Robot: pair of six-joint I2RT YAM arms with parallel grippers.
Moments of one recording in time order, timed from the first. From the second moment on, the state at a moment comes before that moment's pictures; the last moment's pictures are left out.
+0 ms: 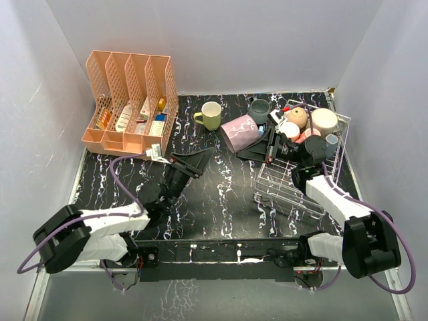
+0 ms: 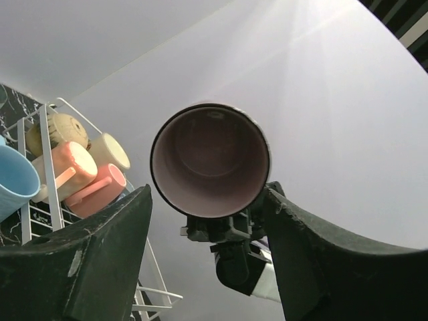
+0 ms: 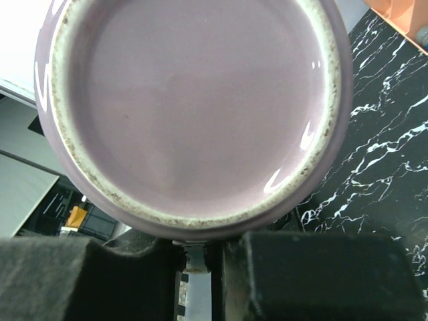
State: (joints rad) left arm -0.95 1.23 0.42 1.28 -0.31 -1.03; right arm 0.24 1.19 0.64 0.91 -1.10 1.34
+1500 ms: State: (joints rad) left arm -0.34 0.89 0.71 -0.35 0.14 -0.15; right arm -0.31 1.14 1.02 -0.47 -1.02 -0.08
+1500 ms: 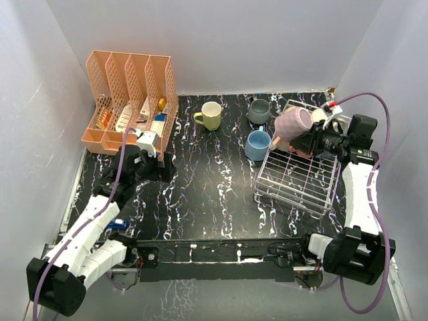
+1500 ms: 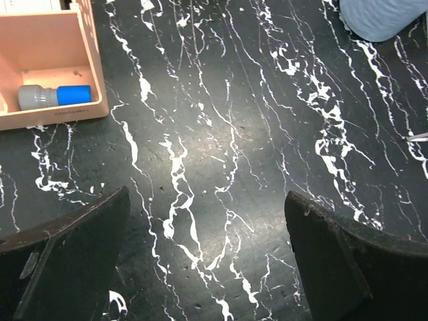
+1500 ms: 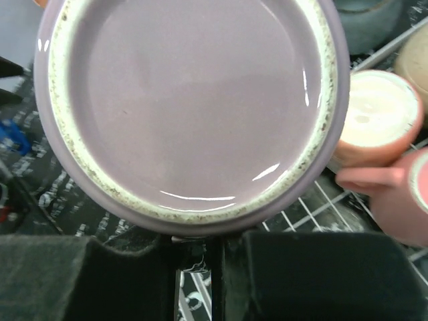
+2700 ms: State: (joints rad) left arm -0.34 0.87 0.69 -0.34 0.04 -0.12; right arm -0.19 1.11 0.78 -0.59 -0.56 -0.44
